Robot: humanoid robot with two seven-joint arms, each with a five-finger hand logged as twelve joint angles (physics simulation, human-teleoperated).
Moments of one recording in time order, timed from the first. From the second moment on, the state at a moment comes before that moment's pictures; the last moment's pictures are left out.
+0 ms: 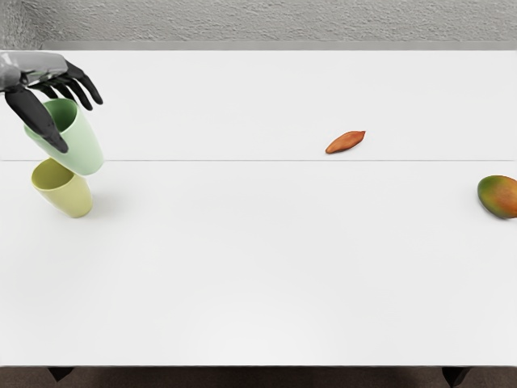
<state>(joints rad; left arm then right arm) -1.84 1.09 0.31 -1.68 0.63 -0.21 0.45 -0.08 0.00 0.16 0.08 0.00 0.18 -0.30</state>
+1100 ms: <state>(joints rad) -1.79 1.21 0.32 -1.67 0.68 -0.21 0.46 -0.08 0.00 0.16 0.08 0.00 0.18 -0.30</state>
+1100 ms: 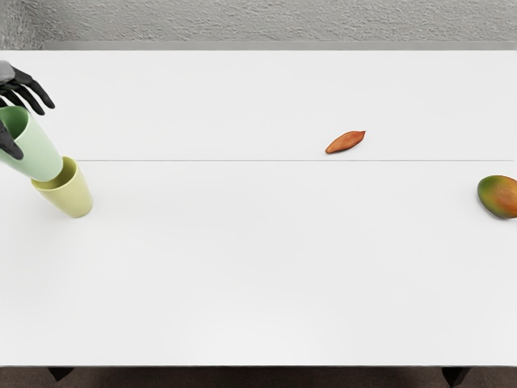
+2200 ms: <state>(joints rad) -1.78 1.20 0.31 -1.67 0.68 -0.21 0.42 -0.08 0.00 0.16 0.08 0.00 0.17 -0.30</state>
